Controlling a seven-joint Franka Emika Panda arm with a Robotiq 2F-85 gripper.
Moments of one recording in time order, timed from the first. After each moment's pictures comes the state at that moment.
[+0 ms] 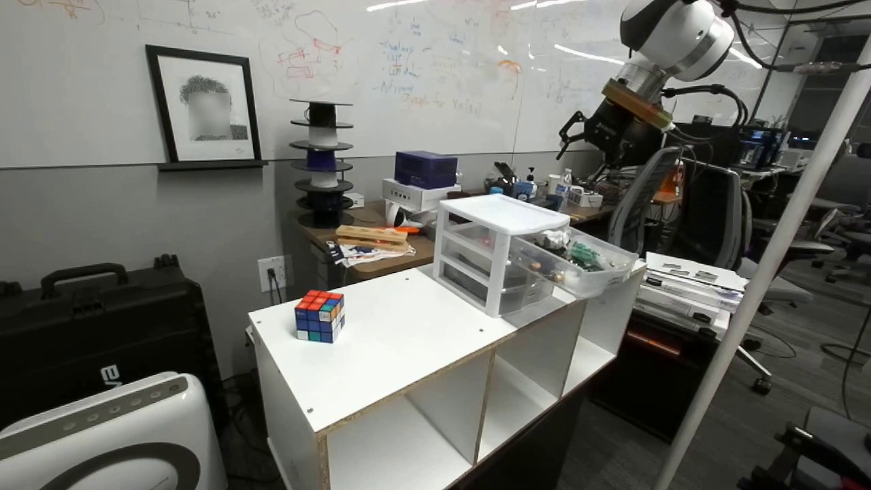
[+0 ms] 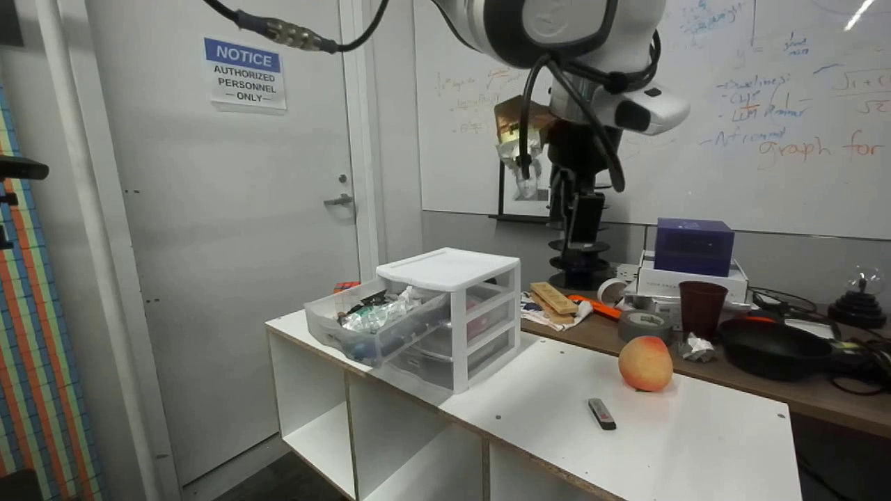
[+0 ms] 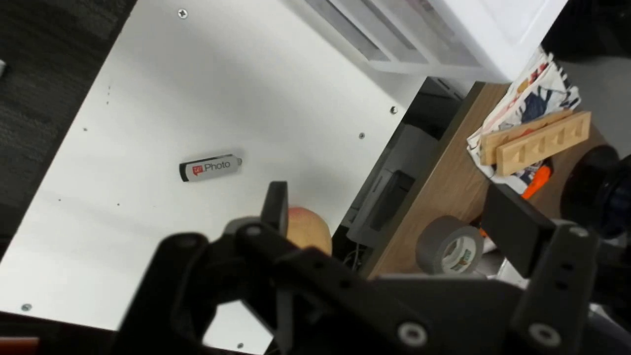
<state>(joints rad) -0.28 0.46 -0.15 -1.53 0.52 2.12 0.30</state>
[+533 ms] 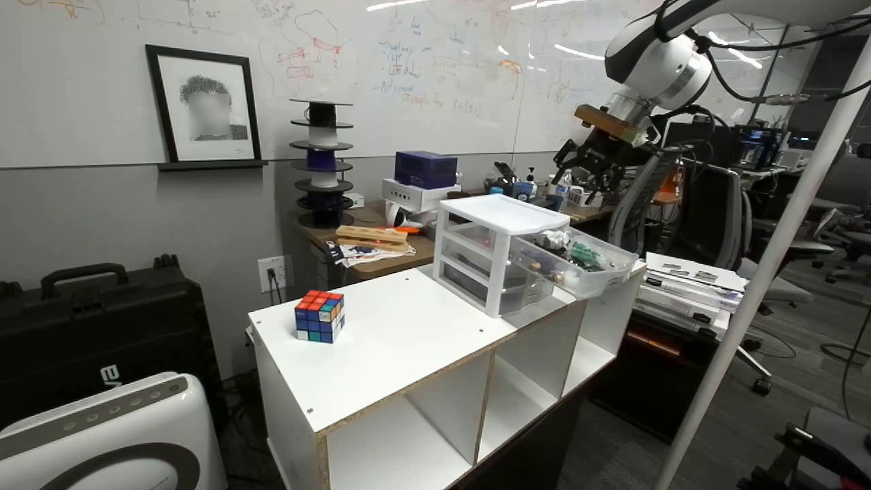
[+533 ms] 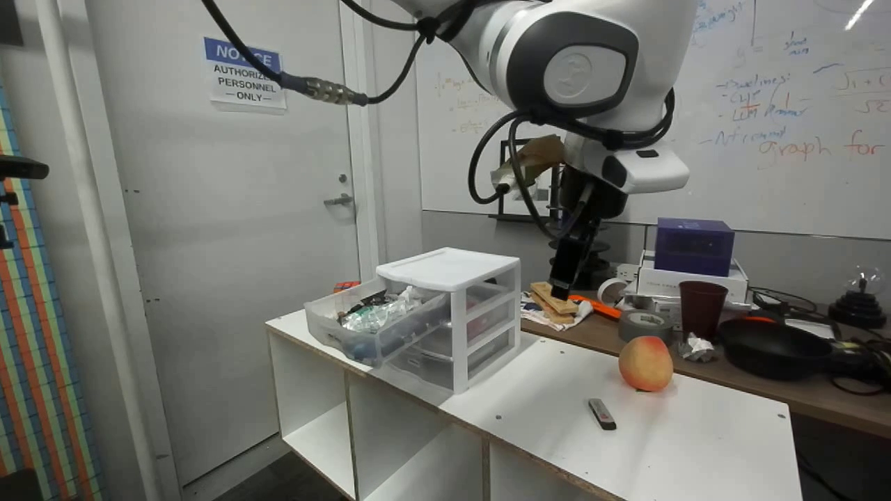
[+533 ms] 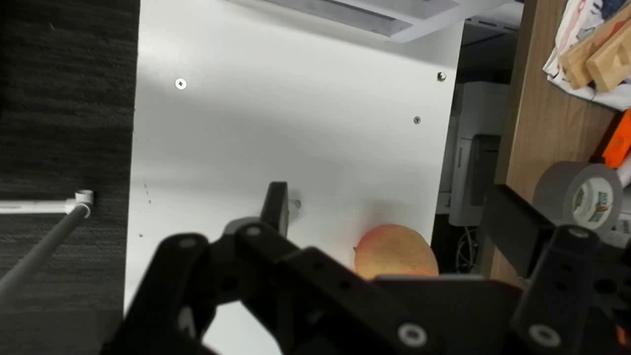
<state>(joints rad) -0.29 0.57 -0.15 -1.48 0.52 2.12 0.72</state>
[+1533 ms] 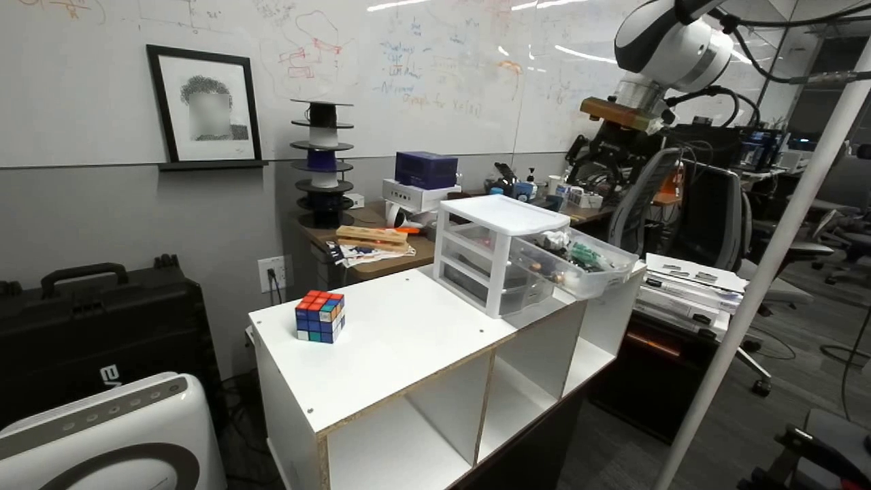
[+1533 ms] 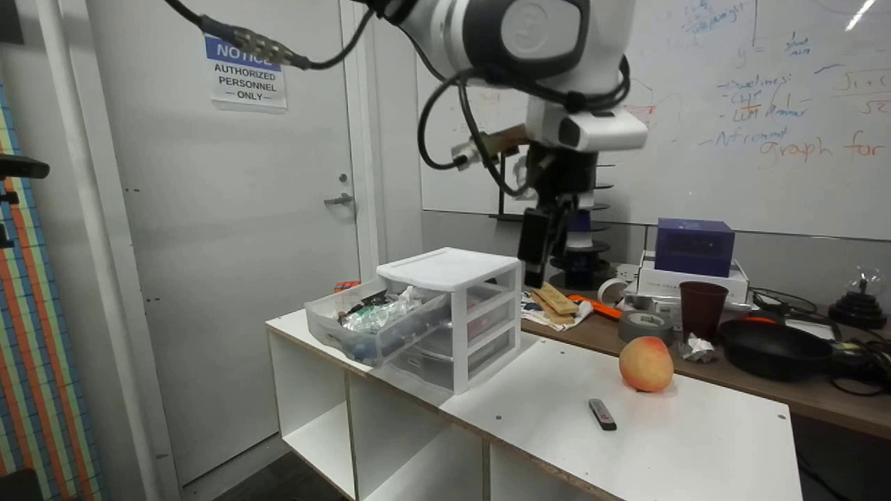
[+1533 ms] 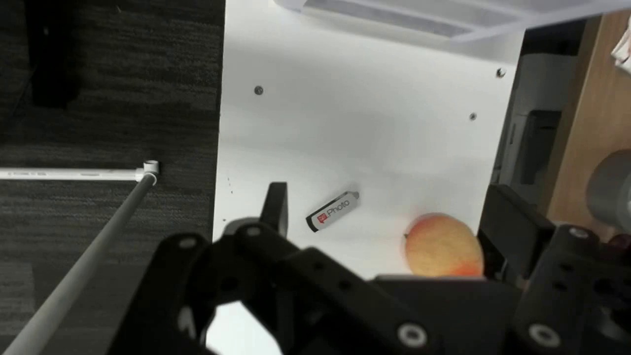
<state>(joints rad) -0.23 0.40 -0.17 -1.66 0.33 2.14 0.87</state>
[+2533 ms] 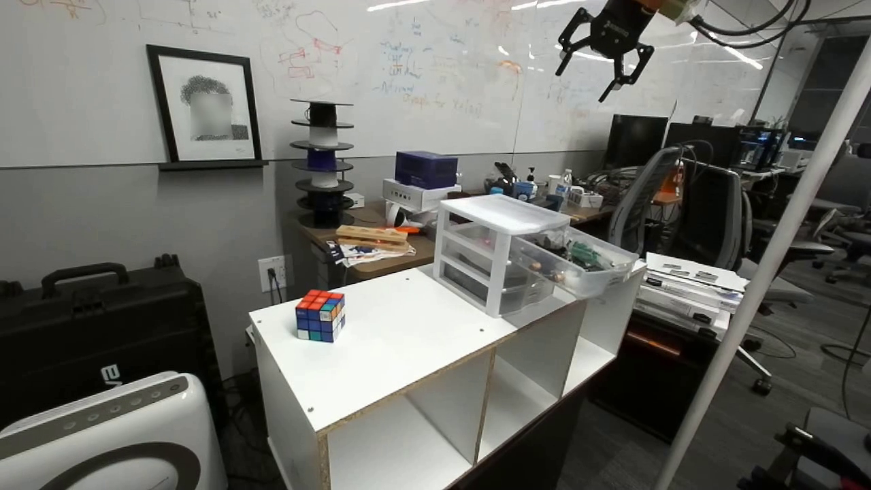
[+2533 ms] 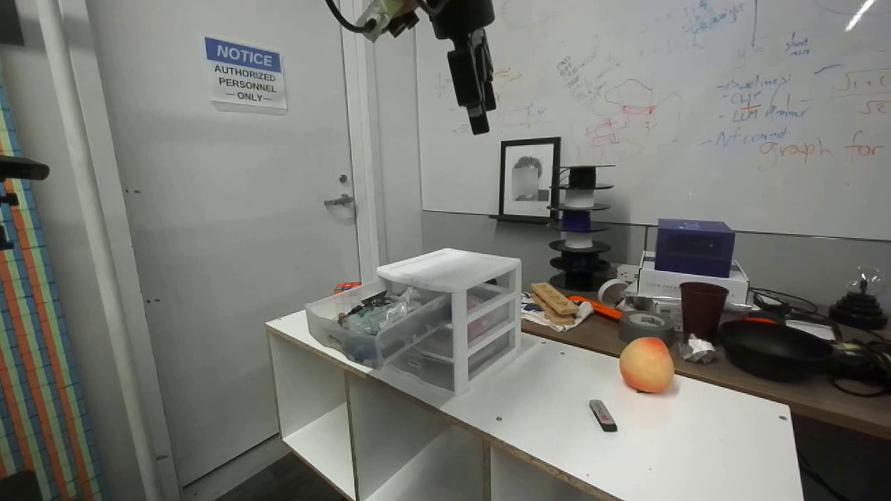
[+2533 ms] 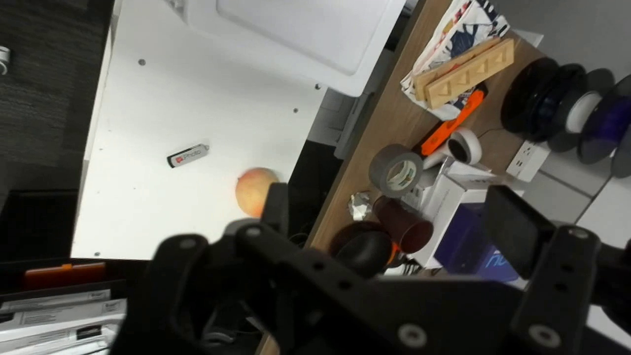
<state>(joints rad) -0.08 0.04 -0.13 -1.80 0.15 2.28 0.87</state>
